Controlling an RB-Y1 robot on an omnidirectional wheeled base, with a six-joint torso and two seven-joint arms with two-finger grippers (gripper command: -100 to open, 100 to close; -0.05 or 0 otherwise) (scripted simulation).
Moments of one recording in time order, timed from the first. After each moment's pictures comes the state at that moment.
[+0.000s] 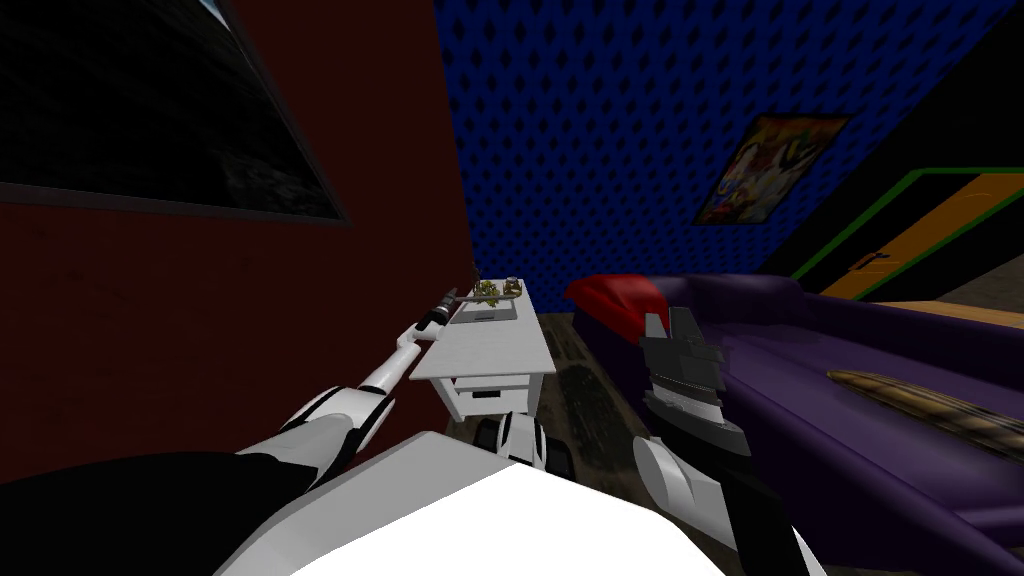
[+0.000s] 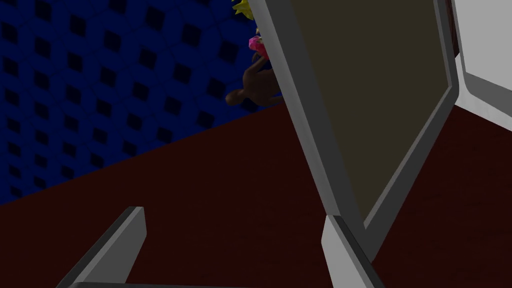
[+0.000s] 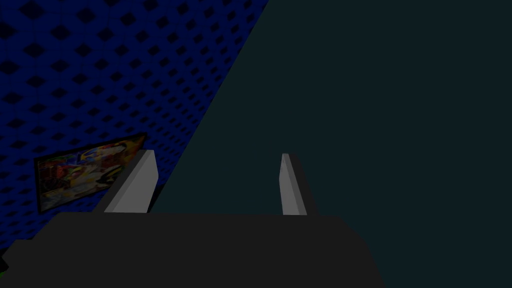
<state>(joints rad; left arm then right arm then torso) -0.32 0.64 0.08 -1.15 0.41 -0.16 -0.29 0.46 -0.04 -0.05 -2.37 -0.05 -0.43 0.15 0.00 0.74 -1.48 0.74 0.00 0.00</state>
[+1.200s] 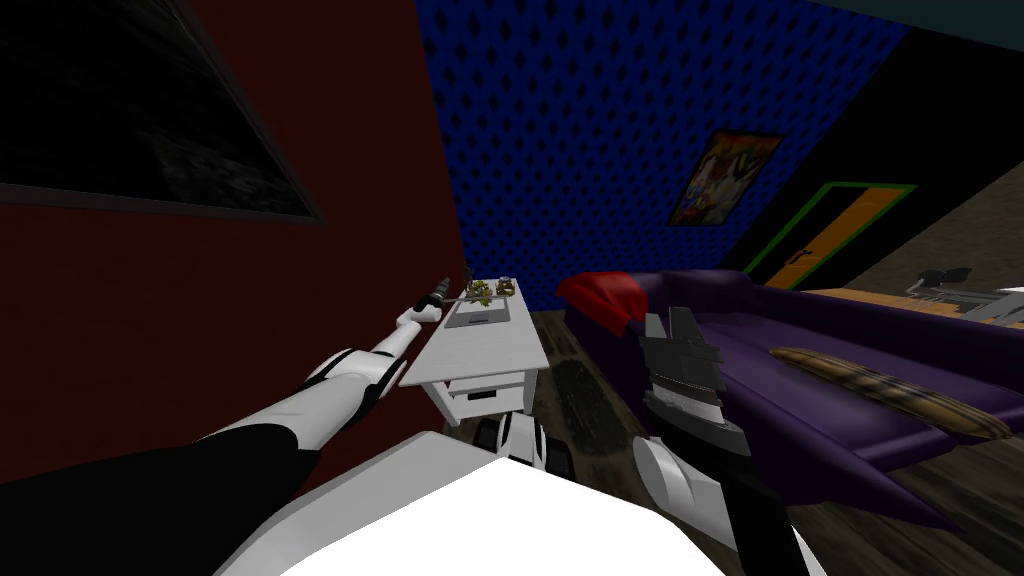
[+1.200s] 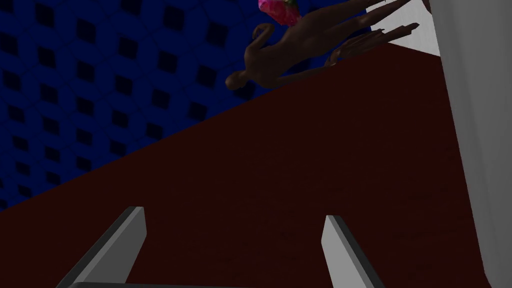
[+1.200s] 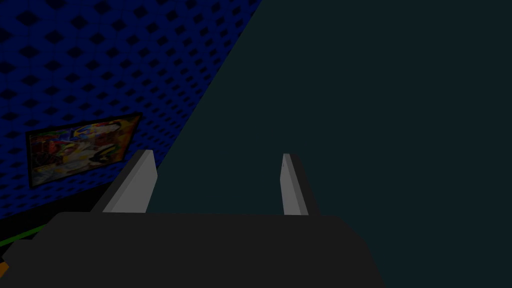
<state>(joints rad) -0.60 0.75 0.05 -0.81 0.50 -0.14 -0.38 0.46 -0.04 -0.05 -2.37 -0.05 -0.43 0.15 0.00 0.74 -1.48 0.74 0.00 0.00</state>
